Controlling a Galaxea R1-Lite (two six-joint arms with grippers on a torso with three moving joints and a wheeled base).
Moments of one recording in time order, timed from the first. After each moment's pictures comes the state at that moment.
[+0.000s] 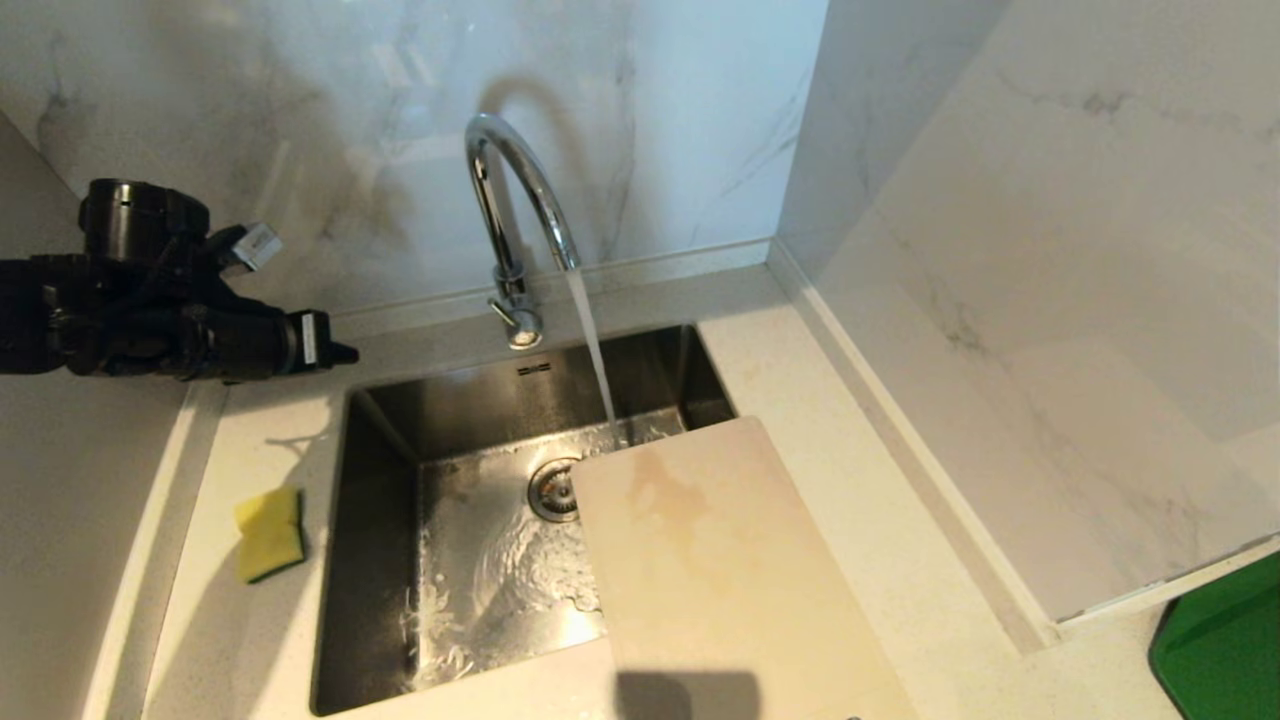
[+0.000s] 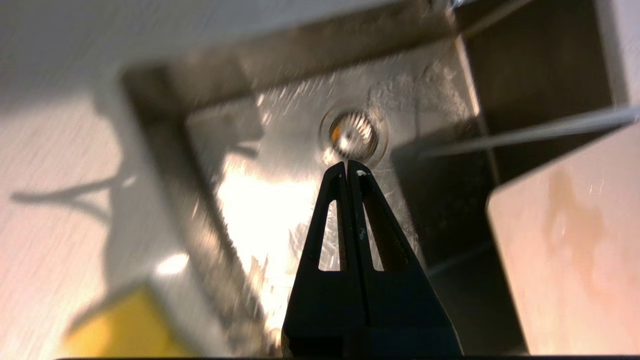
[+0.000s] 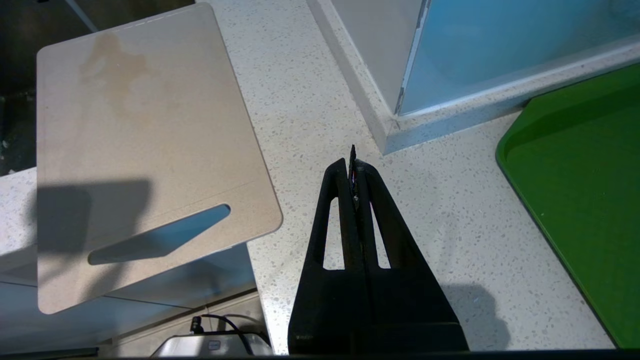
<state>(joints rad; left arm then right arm) -0.07 1.83 -1.40 0.08 -0.22 -0.15 -0.01 0.00 0.00 0.00 -0.02 0.05</state>
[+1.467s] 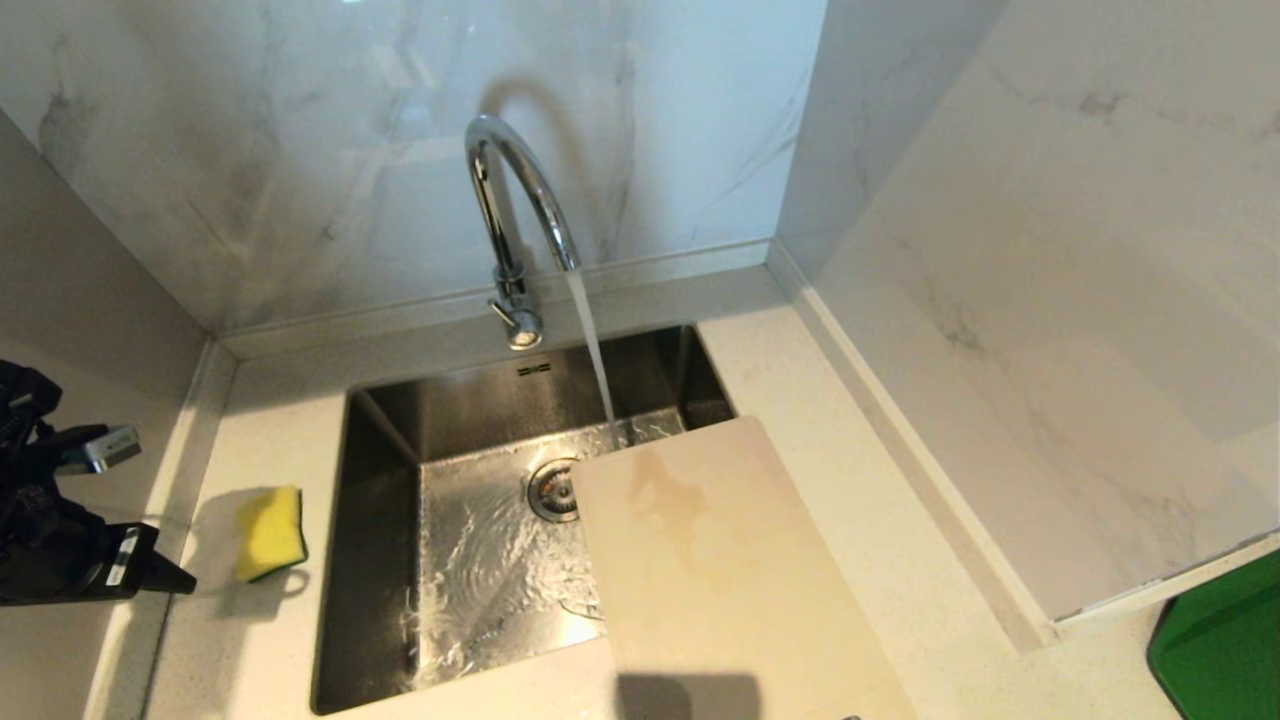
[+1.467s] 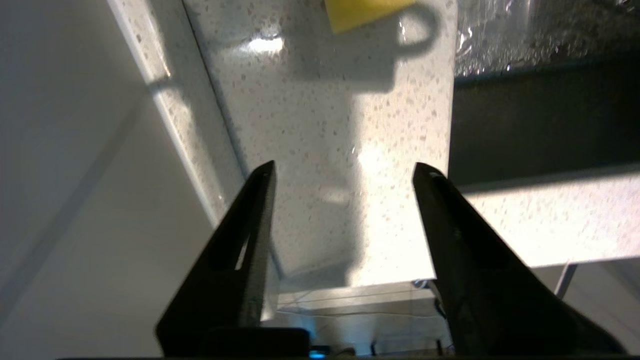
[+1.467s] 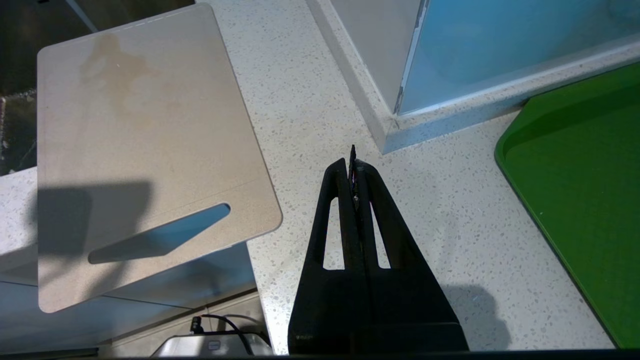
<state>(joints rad) 0.20 1.62 -0.95 0.40 -0.09 0.06 -0.01 0.00 0.00 0.00 -0.02 0.05</state>
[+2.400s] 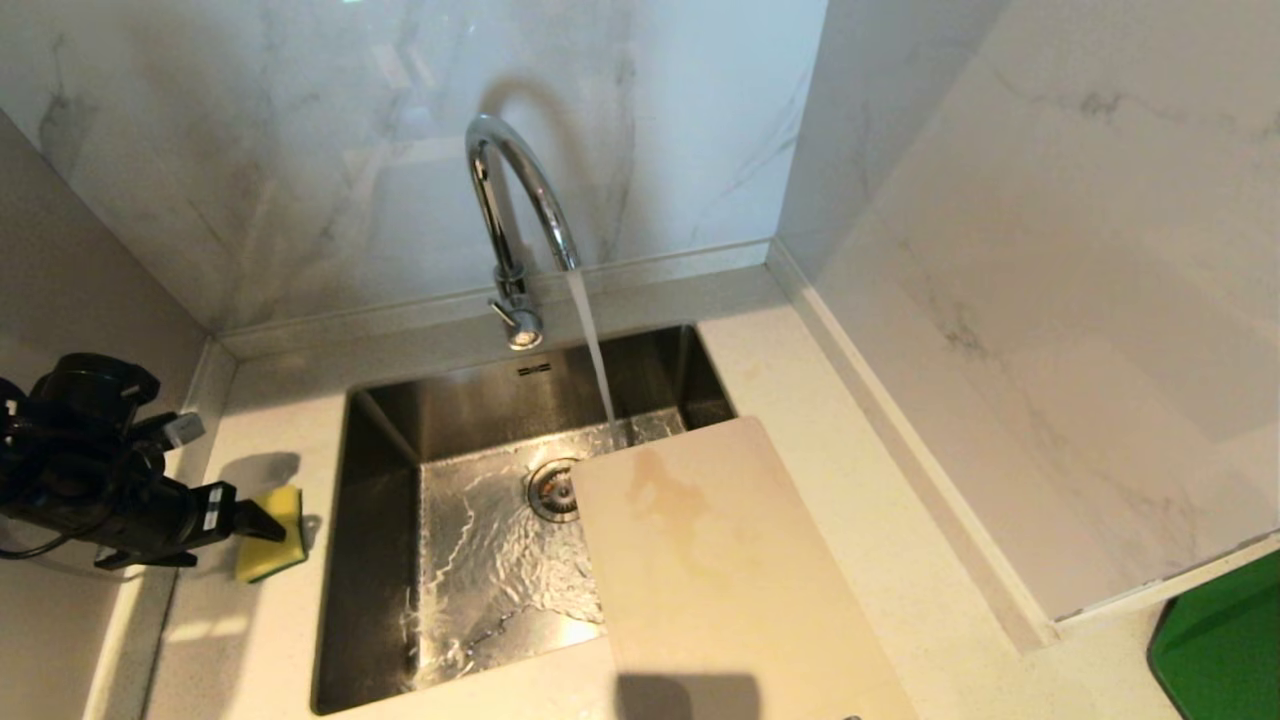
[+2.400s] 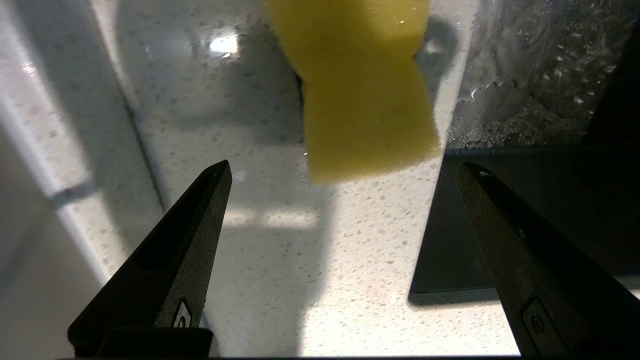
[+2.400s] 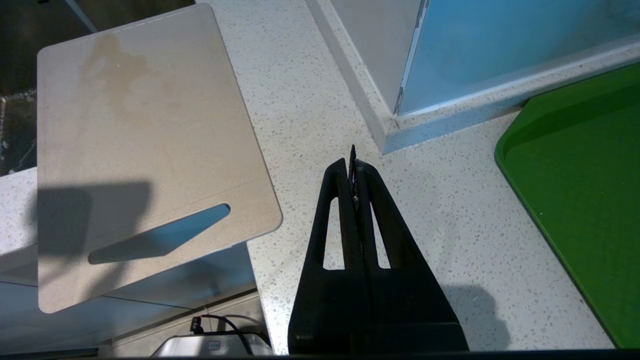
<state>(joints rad) 0.18 1.89 -1.12 0.30 -0.16 -0.11 -0.01 0.00 0.00 0.00 -0.02 0.05</state>
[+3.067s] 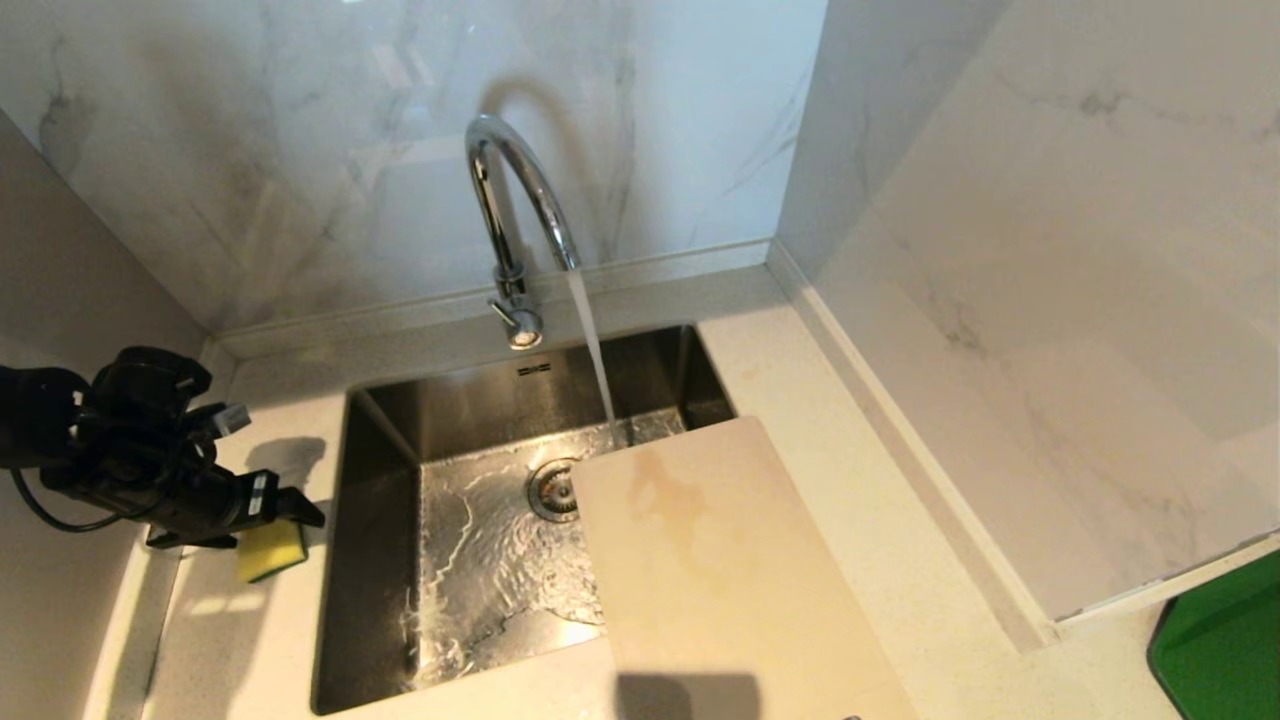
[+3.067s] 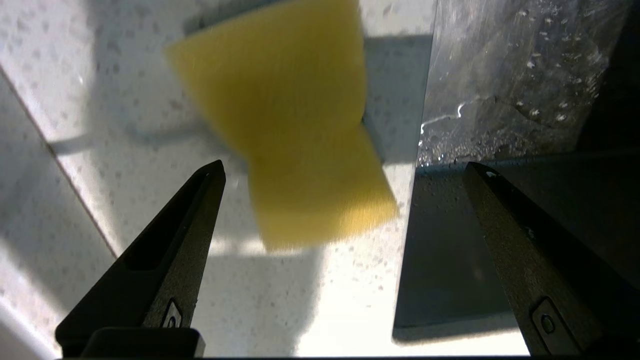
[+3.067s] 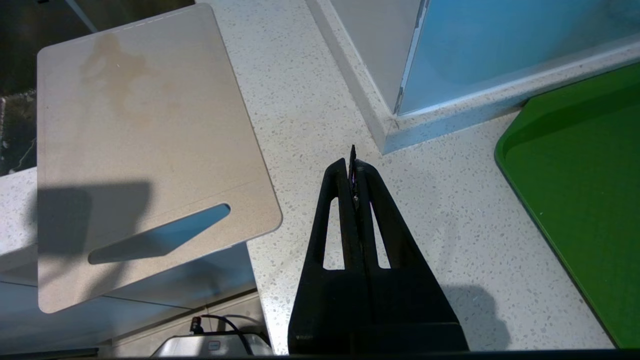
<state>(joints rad) 0.13 1.98 -1.22 0.29 -0.15 -0.11 -0.01 0.00 0.00 0.00 -0.02 0.05</state>
